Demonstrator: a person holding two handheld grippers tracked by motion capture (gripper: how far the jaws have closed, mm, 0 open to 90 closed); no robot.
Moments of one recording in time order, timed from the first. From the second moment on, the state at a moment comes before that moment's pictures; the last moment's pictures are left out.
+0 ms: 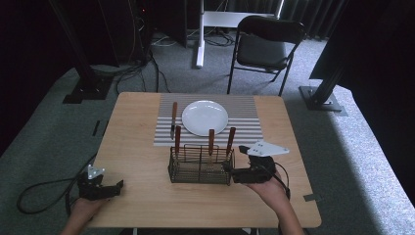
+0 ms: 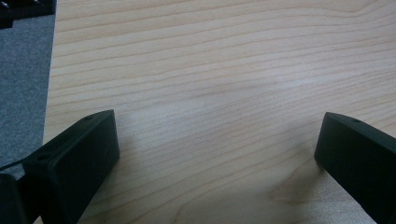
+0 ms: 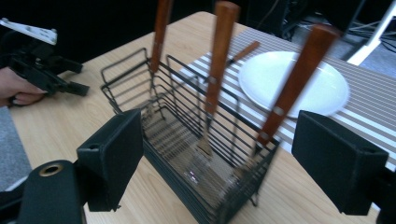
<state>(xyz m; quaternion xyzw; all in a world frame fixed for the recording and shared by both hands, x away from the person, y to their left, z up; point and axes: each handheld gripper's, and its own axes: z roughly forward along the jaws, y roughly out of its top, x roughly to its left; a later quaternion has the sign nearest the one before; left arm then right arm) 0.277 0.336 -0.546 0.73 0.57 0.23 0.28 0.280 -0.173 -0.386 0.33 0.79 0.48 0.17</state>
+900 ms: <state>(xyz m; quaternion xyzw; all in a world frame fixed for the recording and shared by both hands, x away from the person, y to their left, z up) 0.277 0.336 -0.546 0.73 0.57 0.23 0.28 0.296 -0.086 -0.388 0.30 0.80 0.49 0.14</state>
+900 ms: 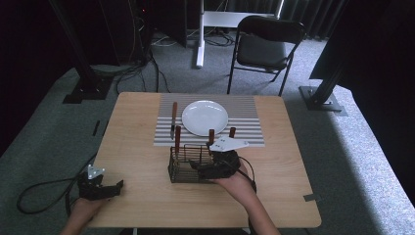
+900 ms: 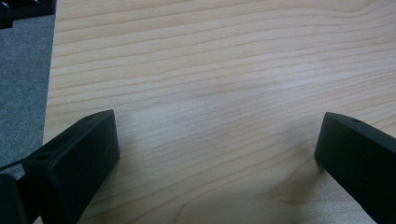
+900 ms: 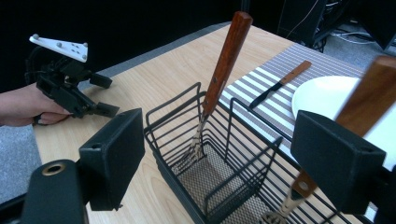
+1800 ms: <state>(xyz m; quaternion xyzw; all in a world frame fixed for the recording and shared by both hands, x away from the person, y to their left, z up) 0.277 0.336 -0.546 0.73 0.57 0.23 0.28 0.312 -0.027 -0.398 0.40 0.77 0.46 0.20</state>
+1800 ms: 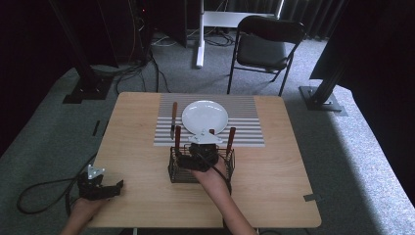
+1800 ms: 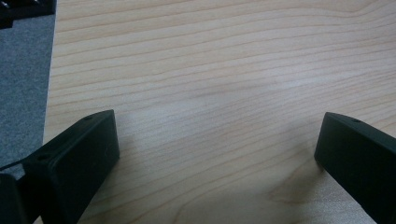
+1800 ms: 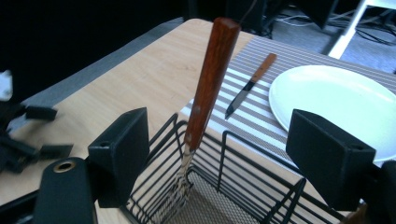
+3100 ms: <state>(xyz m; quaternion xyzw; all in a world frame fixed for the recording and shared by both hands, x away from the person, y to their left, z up) 0.277 0.336 -0.546 0.73 0.57 0.23 0.29 0.326 0.032 -0.419 0.53 0.70 0.43 0.22</state>
